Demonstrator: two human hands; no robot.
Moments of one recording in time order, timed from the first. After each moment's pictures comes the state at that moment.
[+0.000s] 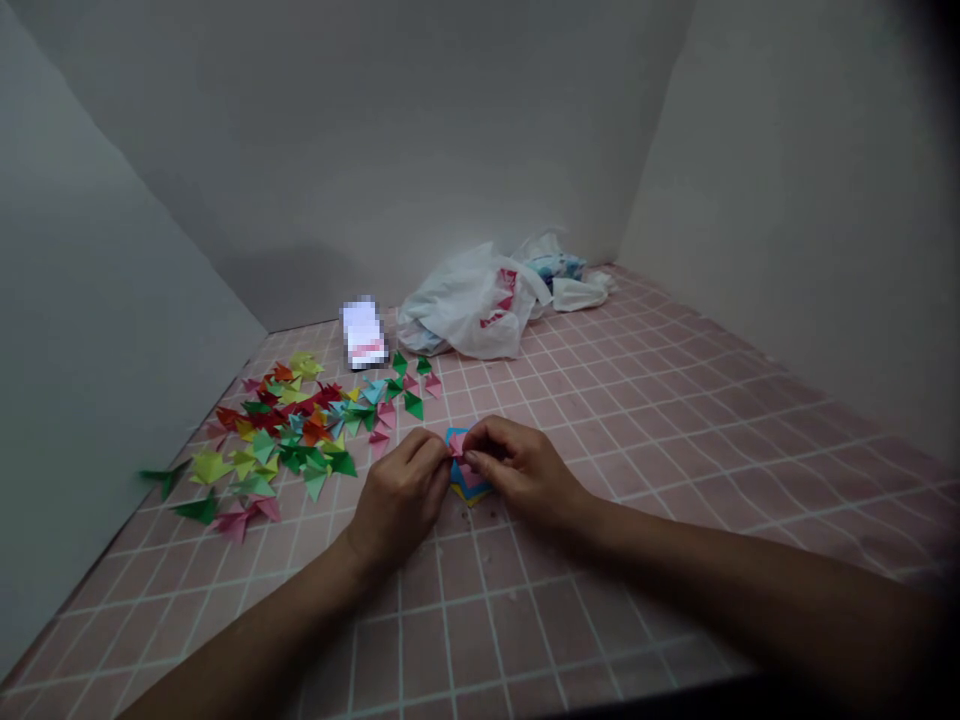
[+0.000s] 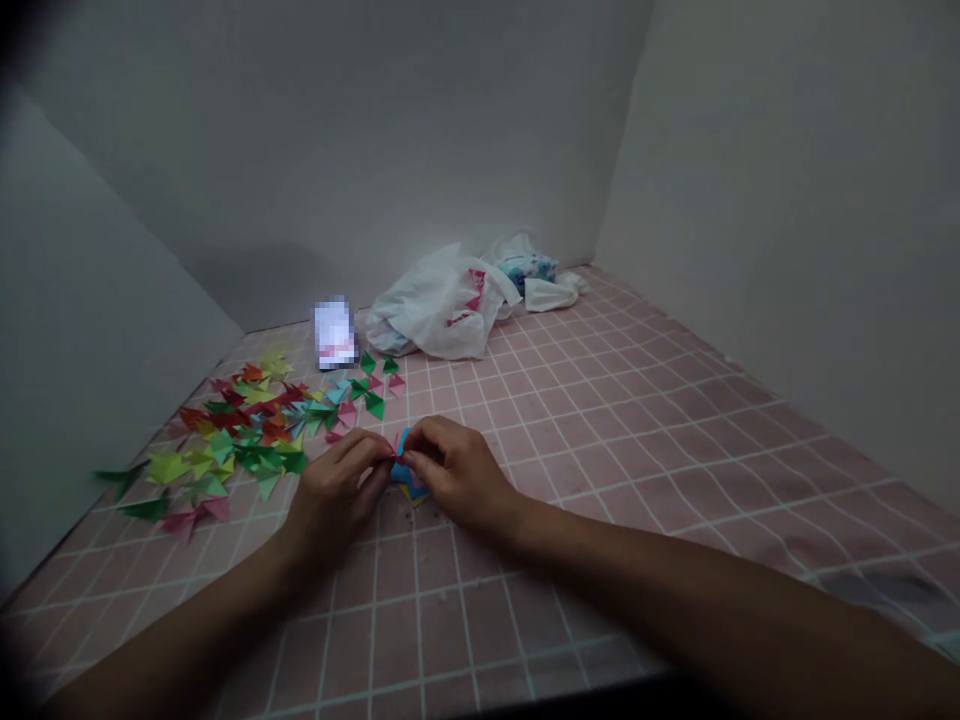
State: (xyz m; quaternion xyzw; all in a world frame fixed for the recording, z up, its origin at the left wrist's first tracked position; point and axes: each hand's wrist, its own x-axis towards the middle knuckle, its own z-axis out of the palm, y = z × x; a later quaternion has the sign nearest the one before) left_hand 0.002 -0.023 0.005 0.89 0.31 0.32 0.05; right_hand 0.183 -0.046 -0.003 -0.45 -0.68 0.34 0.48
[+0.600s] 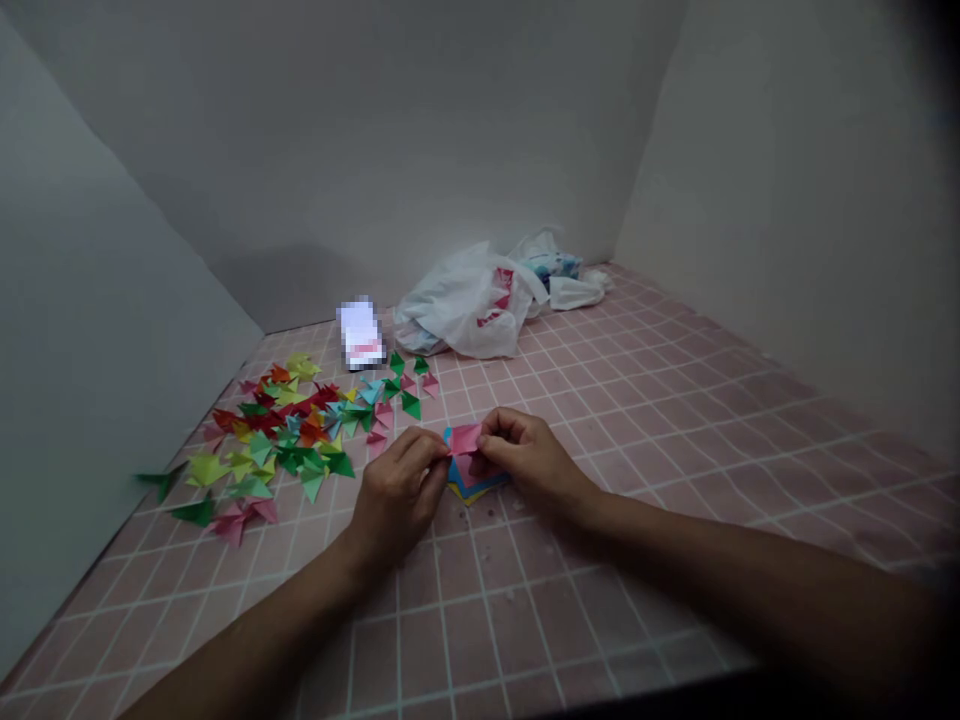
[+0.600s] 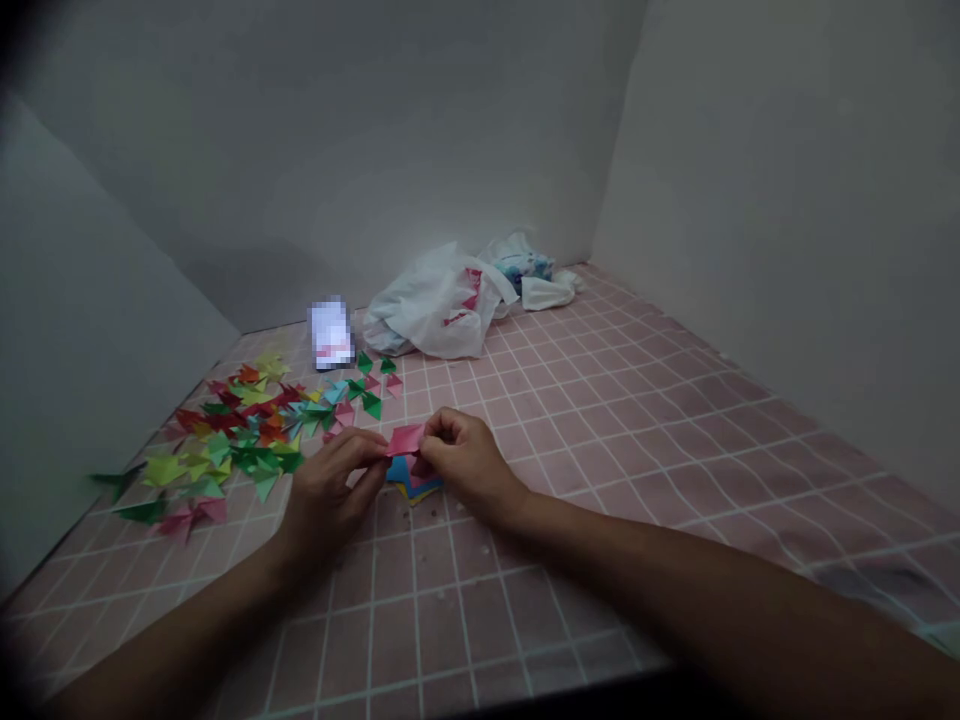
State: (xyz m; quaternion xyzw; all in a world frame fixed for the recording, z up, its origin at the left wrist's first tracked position) left_hand 0.004 -0.022 0.006 0.87 0.29 0.38 0.09; right_hand 0.181 -0.040 -0.003 -0.46 -0.45 0.56 0.52
